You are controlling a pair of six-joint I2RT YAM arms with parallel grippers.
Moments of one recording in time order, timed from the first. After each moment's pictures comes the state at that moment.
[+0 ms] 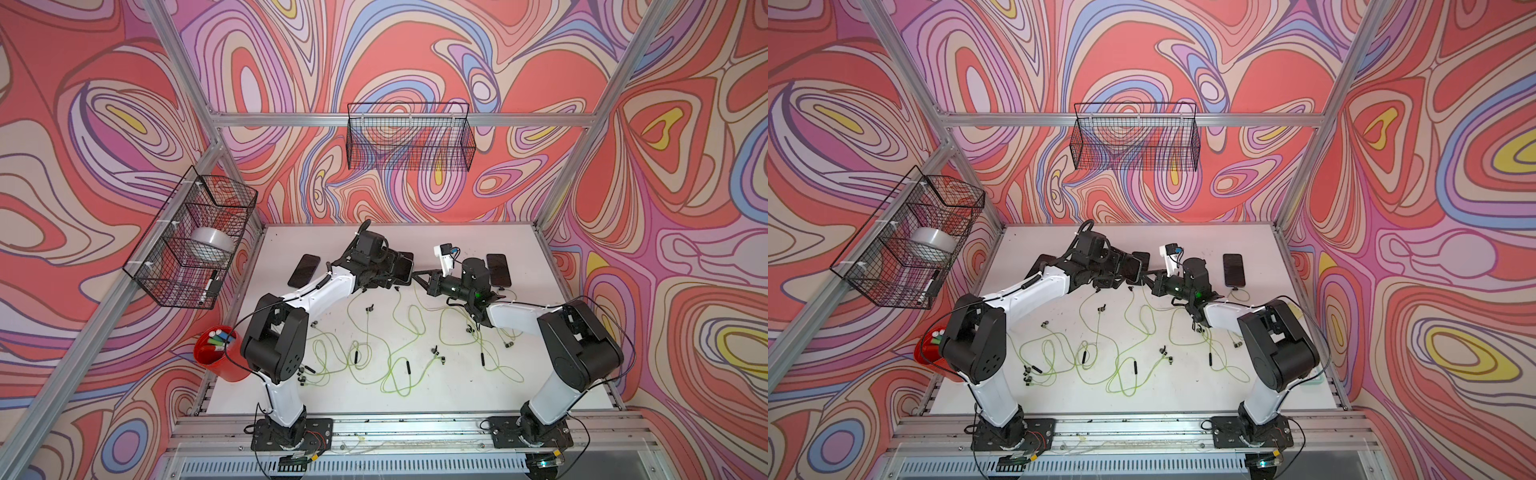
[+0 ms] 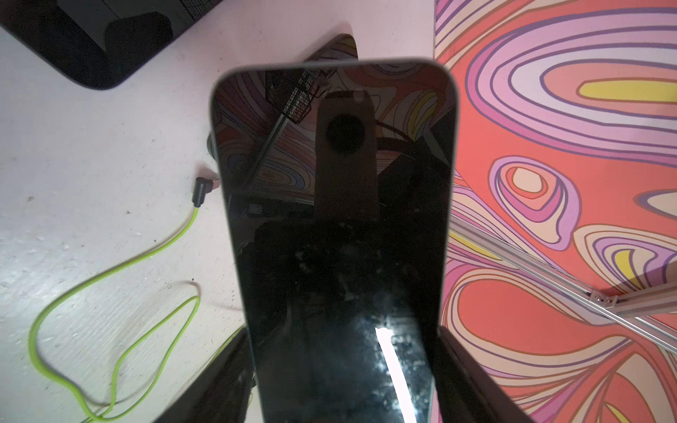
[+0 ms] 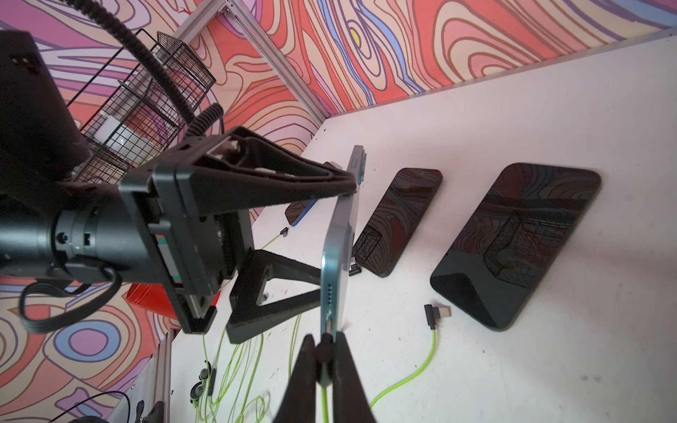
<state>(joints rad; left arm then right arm) -0.49 1.80 1.34 -0.23 0.24 -1.63 0.41 1.71 0.84 0.62 -0.58 0.52</state>
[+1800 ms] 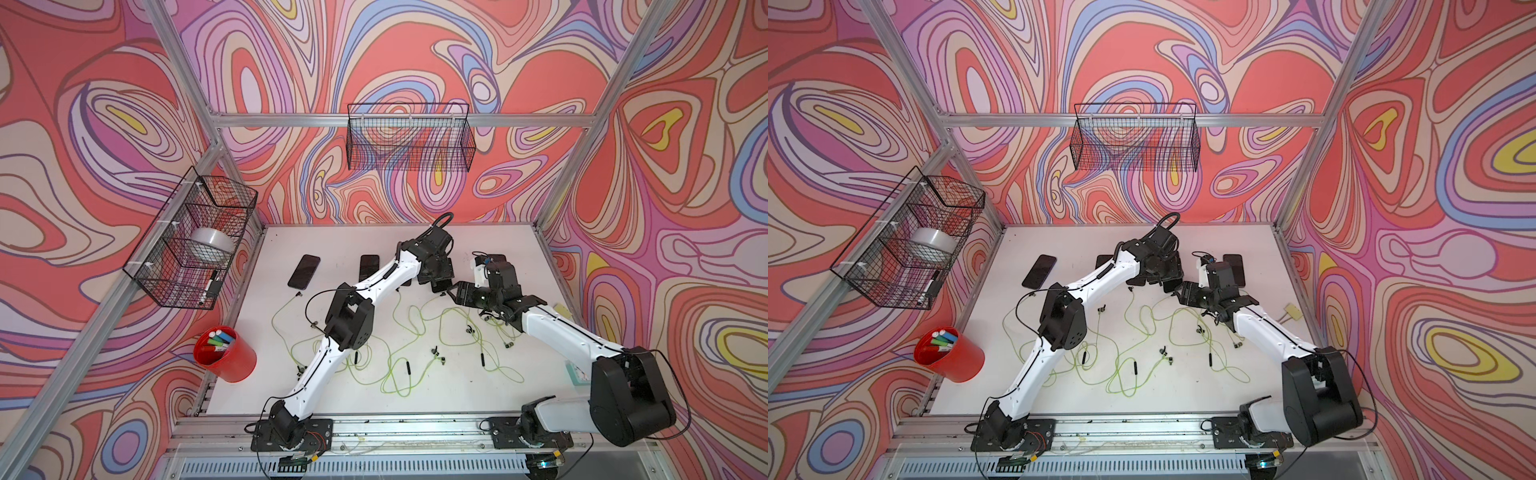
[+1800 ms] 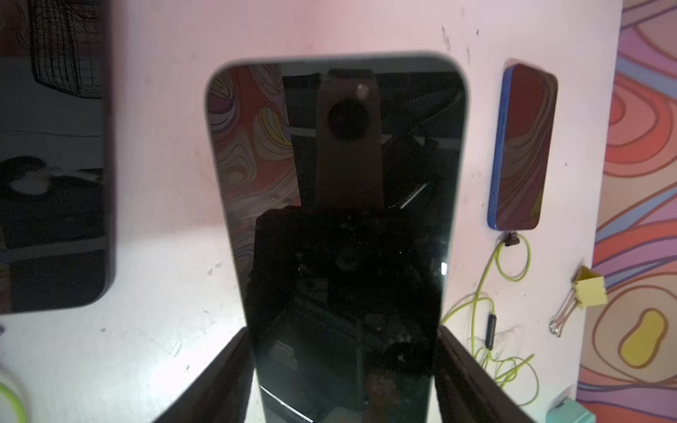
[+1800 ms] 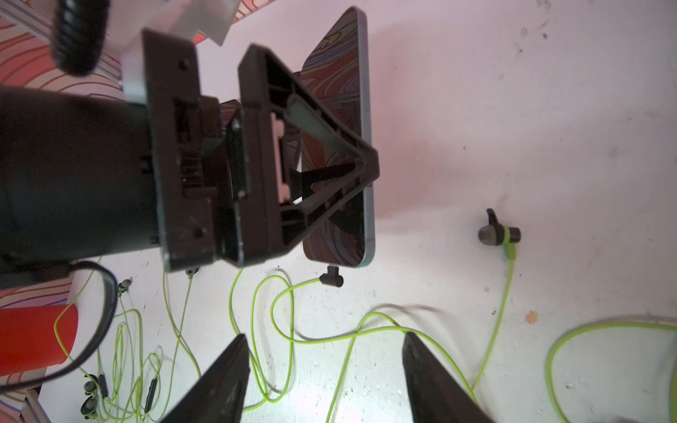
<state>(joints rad) -0.73 2.54 2.46 -0.92 0.09 -0.79 0.27 1.36 0.79 -0.16 -0.27 0.41</state>
